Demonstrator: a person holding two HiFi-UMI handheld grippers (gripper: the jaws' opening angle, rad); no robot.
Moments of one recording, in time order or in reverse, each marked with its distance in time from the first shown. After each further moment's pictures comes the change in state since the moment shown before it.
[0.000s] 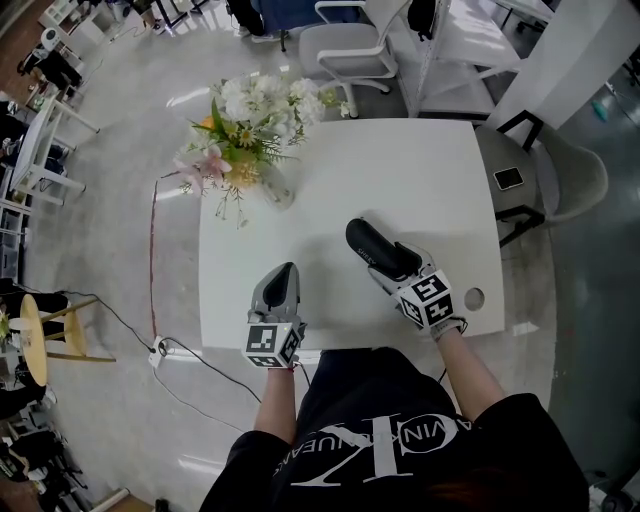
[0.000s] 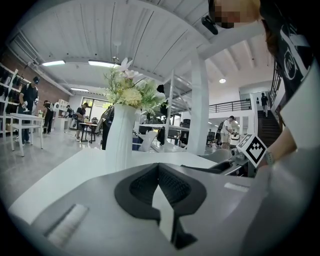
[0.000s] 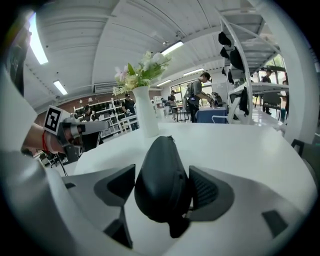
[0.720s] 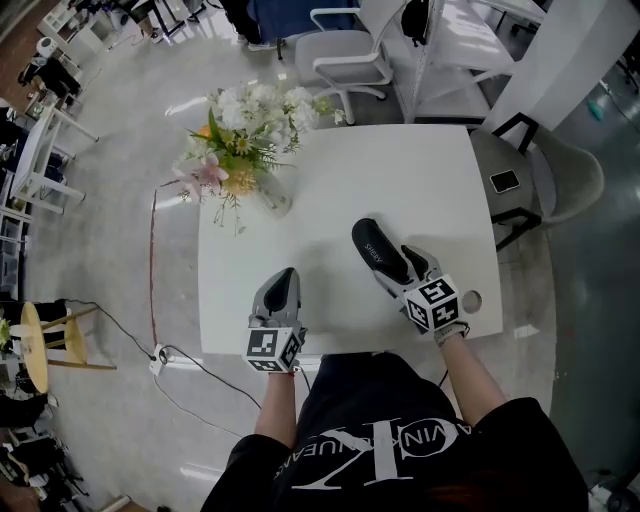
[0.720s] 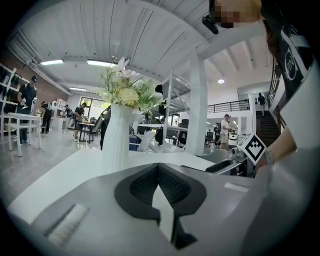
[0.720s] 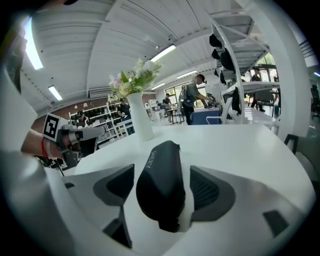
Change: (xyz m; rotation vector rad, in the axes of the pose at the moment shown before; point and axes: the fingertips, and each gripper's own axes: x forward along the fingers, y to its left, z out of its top) left arm 0.003 -0.007 0.005 -0.012 0.000 -0.013; right arm -0.016 -0.015 0.003 0.059 -0.037 -0.039
